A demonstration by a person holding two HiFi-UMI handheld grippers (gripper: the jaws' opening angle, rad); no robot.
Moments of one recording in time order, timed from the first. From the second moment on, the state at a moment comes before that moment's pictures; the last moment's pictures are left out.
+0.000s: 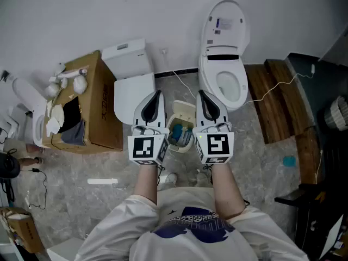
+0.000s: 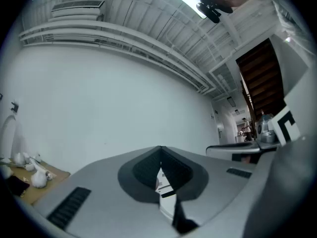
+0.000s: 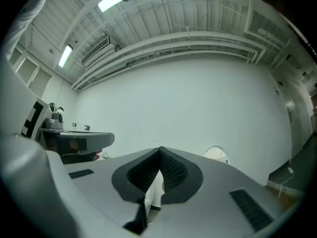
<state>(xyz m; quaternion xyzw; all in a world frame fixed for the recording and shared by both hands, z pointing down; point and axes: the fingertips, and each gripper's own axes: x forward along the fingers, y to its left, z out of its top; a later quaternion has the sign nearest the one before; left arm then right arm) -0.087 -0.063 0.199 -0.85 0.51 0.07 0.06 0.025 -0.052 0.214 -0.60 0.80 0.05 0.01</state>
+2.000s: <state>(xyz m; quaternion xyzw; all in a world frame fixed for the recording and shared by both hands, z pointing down) -0.078 -0.061 0.193 -0.80 0.60 0.08 0.02 0.160 -0.069 0.234 -0.55 0.83 -0.03 0.09</state>
